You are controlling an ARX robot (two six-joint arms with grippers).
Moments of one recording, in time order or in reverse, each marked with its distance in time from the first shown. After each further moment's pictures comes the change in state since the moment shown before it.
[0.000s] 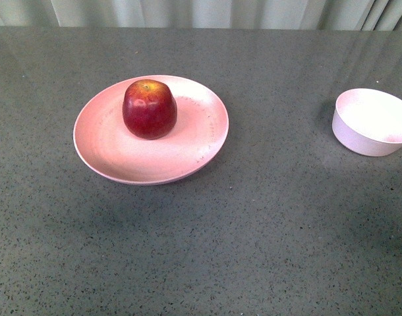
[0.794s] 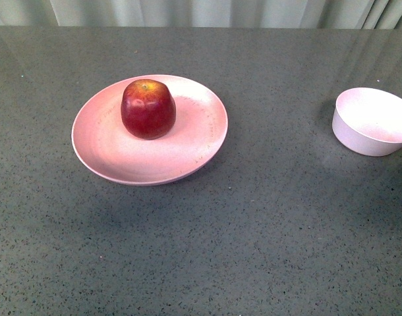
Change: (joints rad) left arm 0.000 0.000 0.000 0.000 0.000 0.000; right arm -0.252 1.429 0.524 0.745 -0.294 -0.142
